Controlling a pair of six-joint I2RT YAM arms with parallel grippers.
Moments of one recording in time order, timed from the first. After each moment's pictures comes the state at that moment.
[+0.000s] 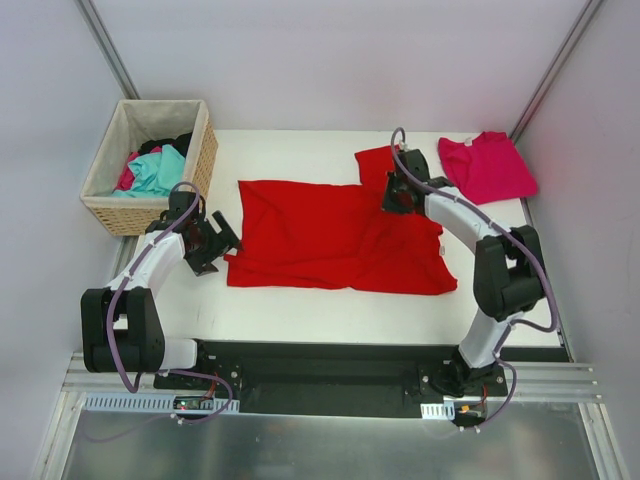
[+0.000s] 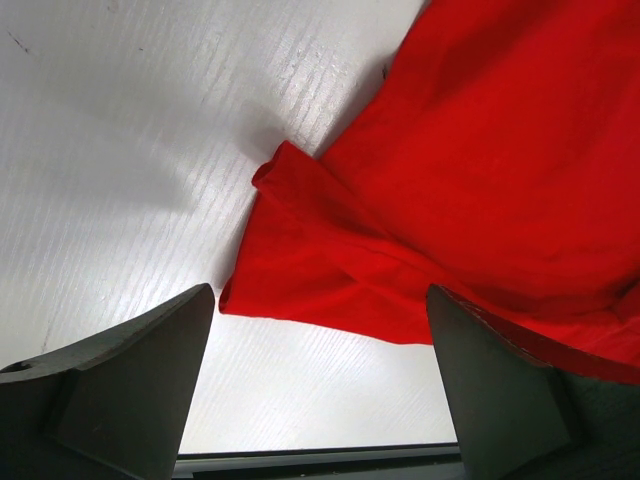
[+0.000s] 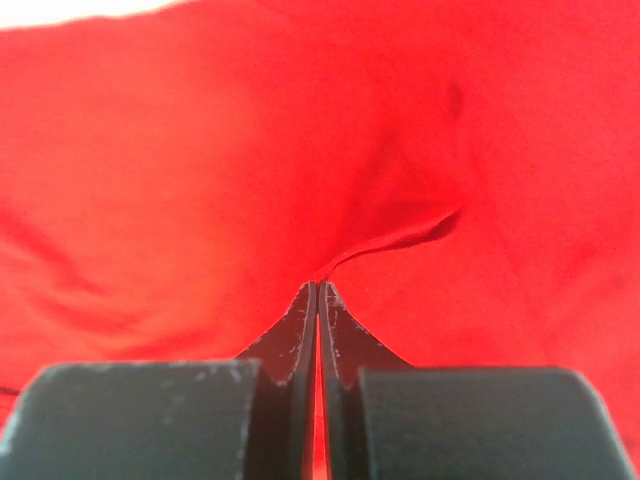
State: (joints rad) left arm 0.03 1.34 0.83 -0.62 0.20 -0.64; right arm 0.37 1.75 1.27 -0.43 0.06 0.49
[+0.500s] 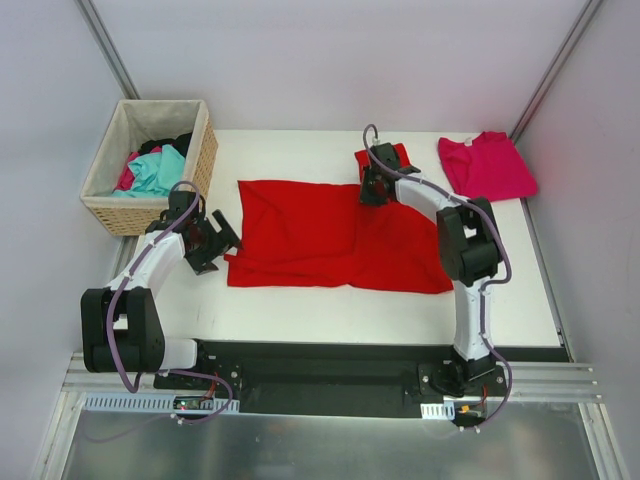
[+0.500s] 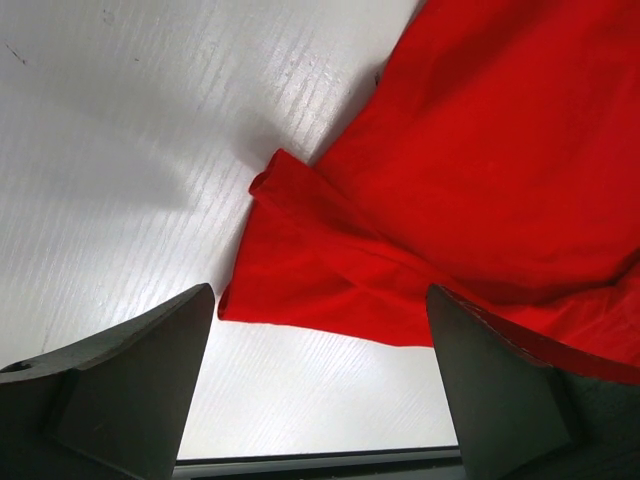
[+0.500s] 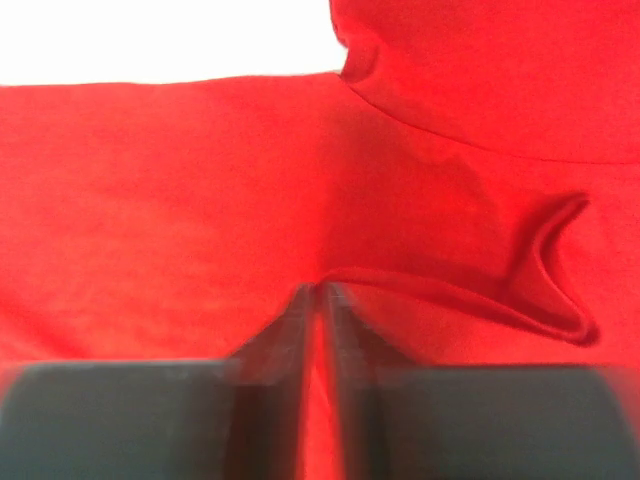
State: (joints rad) left arm 0.03 1.34 0.83 -0.61 0.20 -0.64; right arm 0.42 2.11 1.60 -0.40 0.02 0.50
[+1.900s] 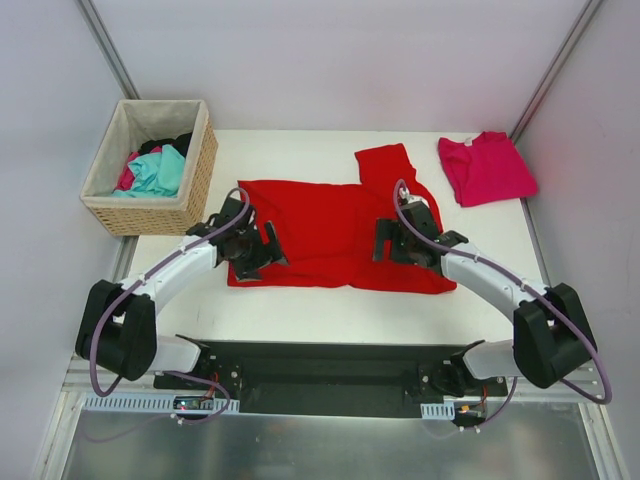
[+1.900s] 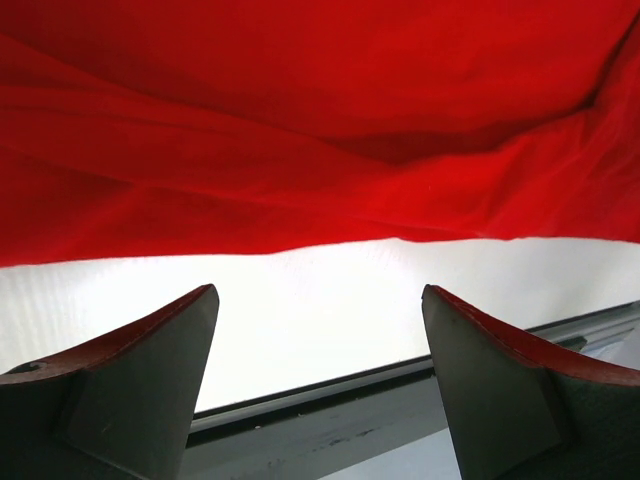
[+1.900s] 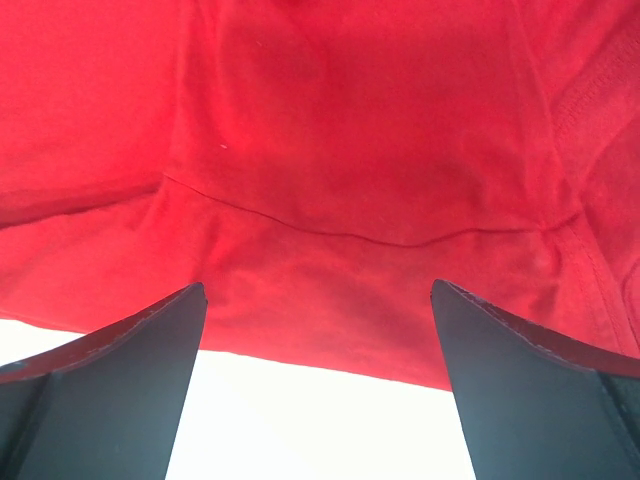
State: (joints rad) left arm -0.35 1.34 0.83 -0.58 0.26 -0.78; right arm 0.52 1.36 0.83 -0.38 0.13 0.49
